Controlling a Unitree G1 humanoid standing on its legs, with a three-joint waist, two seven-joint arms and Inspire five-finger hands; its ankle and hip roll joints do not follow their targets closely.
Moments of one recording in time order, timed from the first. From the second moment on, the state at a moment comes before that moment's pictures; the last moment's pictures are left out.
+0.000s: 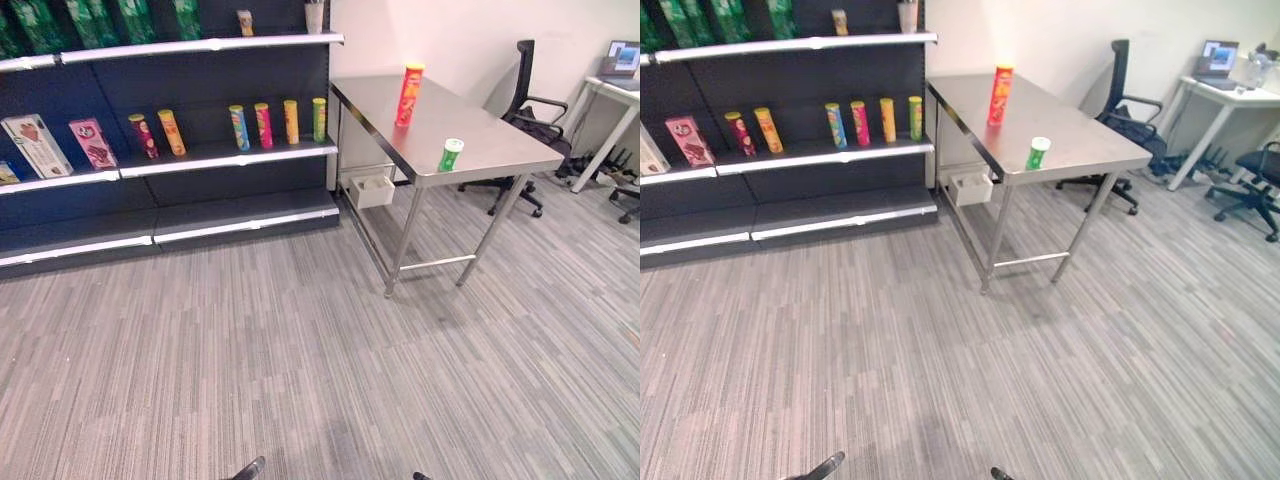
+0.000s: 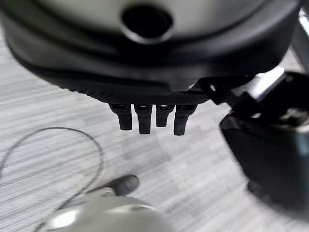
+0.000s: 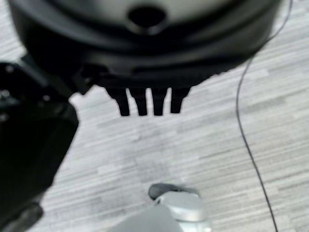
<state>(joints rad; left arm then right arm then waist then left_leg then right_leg) 0.04 0.23 -0.20 1.17 -0.14 -0.01 0.01 0.08 -0.25 0.11 1.21 0.17 0.02 -0.11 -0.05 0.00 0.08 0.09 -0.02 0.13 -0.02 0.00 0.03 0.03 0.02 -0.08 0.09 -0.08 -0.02</state>
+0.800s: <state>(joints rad) -0.10 0.25 -0.12 1.15 -0.21 -0.03 0.06 -0.02 -0.25 0.11 1.21 0.18 0.01 -0.12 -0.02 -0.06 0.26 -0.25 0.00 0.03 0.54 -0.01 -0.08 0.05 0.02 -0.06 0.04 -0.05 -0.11</state>
